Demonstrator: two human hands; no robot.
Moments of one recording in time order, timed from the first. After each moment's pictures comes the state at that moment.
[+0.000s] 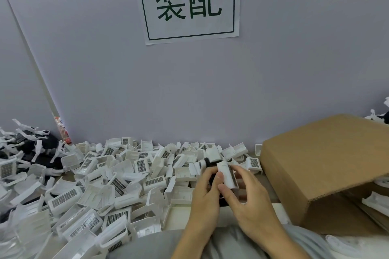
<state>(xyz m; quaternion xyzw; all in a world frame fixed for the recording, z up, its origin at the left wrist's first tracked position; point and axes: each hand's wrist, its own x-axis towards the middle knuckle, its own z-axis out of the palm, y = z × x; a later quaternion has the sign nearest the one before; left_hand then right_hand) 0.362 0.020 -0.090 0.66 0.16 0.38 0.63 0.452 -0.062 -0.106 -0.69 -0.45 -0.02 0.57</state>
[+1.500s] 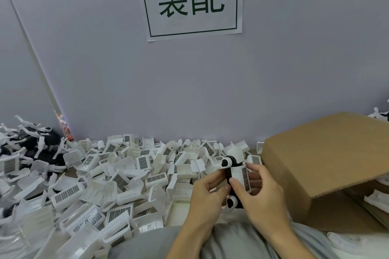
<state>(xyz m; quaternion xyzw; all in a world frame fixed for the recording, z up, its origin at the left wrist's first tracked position) 0.359 0.021 -0.092 0.63 0.13 0.33 0.69 0.462 -0.062 -0.114 -0.69 -0.34 -0.06 0.64</state>
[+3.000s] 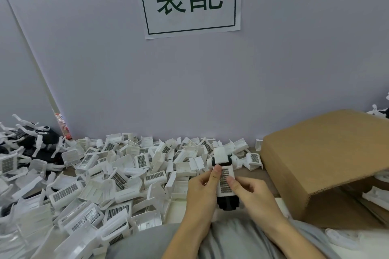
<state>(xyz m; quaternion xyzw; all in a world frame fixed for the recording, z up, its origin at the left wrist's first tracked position) 0.366 0.026 -0.095 0.60 0.21 0.37 0.68 0.456 -0.062 -0.102 -0.61 -0.38 0.21 0.66</state>
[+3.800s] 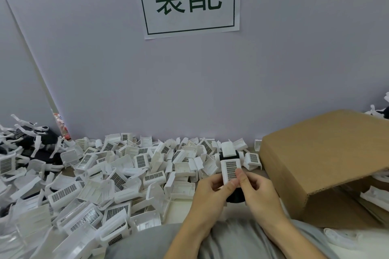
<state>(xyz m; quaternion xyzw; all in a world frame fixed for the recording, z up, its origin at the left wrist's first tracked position) 0.369 0.026 -0.099 0.69 0.16 0.31 0.63 0.464 -0.059 -0.109 -0.61 -0.32 0.15 0.71</state>
